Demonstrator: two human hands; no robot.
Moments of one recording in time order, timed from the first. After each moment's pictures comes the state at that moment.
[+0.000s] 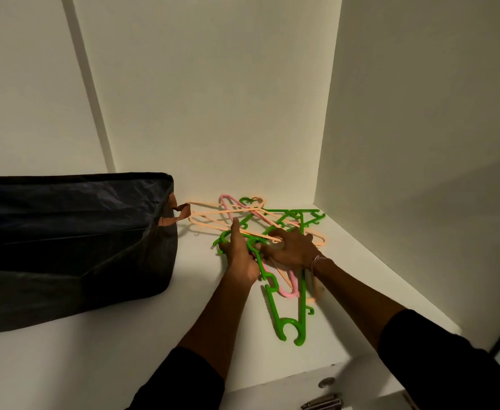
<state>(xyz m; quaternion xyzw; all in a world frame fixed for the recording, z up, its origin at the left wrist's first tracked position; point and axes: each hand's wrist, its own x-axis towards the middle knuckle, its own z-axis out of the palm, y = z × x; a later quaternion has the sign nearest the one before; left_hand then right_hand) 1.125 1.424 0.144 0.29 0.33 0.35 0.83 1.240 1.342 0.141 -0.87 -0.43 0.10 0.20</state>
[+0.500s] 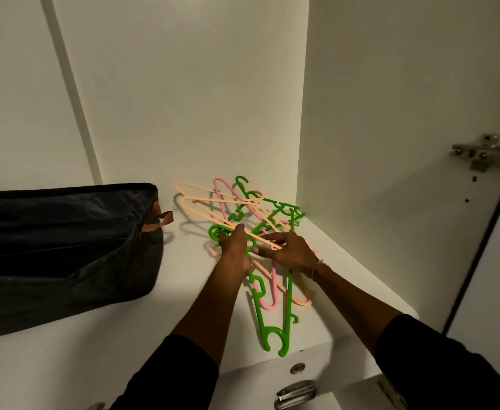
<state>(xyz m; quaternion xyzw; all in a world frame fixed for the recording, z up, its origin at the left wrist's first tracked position) 1.139 1.388 0.172 0.40 0.42 0.31 0.76 1.226 1.277 0.160 -0.80 -0.45 0.09 0.38</state>
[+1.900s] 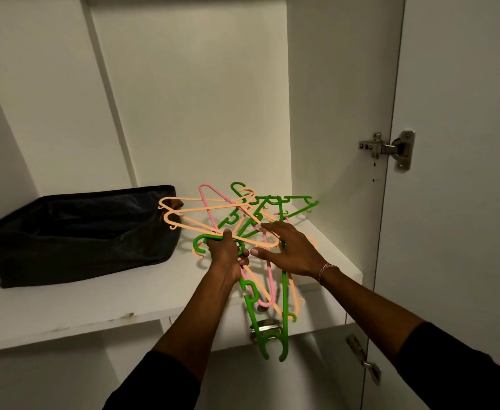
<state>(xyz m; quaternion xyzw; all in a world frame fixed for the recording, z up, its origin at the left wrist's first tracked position) 1.043 1.243 0.184 0.45 0.39 0.42 0.69 1.159 1.121 0.175 -0.73 -0.56 -0.01 0.39</state>
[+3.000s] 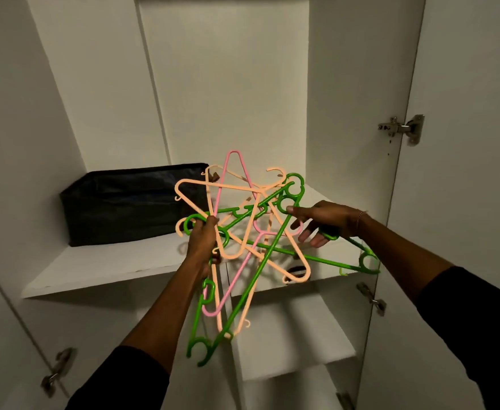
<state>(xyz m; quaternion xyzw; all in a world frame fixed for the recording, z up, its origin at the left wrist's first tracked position) 0.809 1.237 0.189 0.61 0.35 0.39 0.59 1.033 1.054 0.245 -0.78 -0.38 0.34 0.37</state>
